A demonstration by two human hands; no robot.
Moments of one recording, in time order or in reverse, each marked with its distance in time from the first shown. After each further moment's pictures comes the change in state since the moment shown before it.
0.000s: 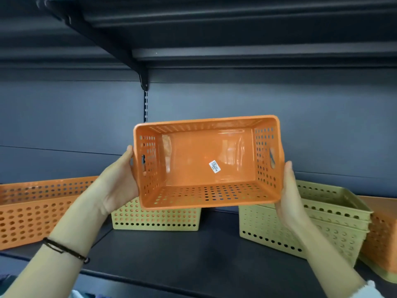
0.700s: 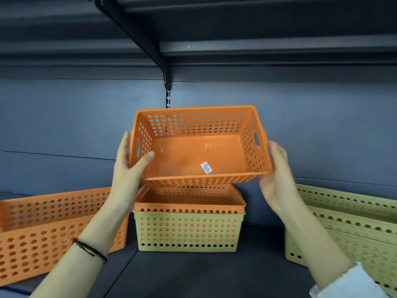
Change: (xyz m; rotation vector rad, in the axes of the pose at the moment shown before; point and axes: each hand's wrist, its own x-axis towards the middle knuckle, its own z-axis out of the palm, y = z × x) left_hand 0.073 -0.019 -0.104 0.087 0.280 0.299; right_hand 0.099 0.046 0.107 0.249 0.145 -0.053
